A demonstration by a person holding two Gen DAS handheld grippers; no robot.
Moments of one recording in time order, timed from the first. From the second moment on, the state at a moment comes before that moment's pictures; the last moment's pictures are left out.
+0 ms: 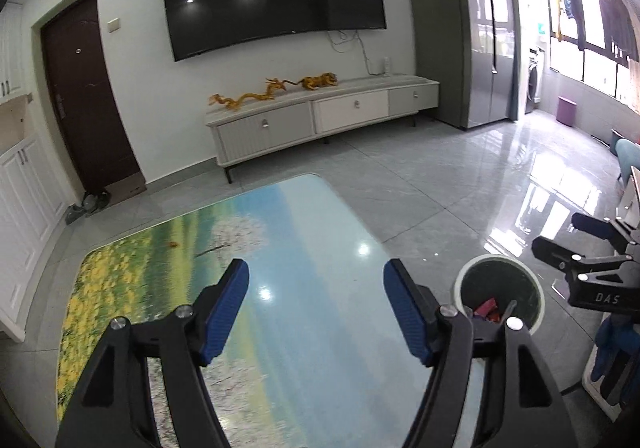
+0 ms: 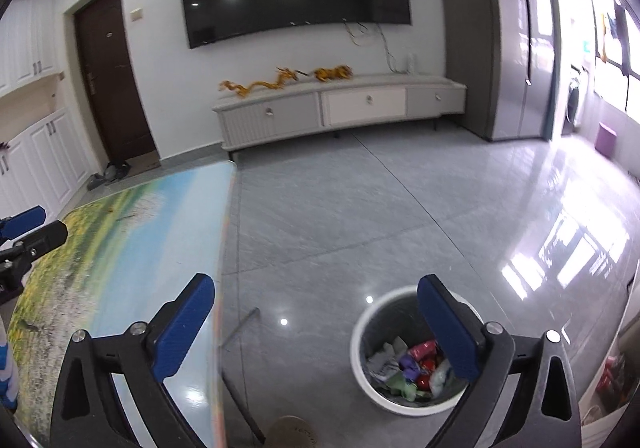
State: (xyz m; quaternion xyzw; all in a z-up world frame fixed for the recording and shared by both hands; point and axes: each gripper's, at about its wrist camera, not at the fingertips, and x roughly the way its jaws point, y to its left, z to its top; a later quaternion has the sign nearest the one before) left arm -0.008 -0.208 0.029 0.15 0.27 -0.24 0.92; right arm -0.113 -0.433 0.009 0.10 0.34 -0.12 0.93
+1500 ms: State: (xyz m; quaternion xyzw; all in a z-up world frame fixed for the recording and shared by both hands) left arm -0.030 -0.054 0.059 0.07 0.17 -0.09 0.98; right arm -0.104 -0.325 0.051 0.03 0.27 -0.15 0.95
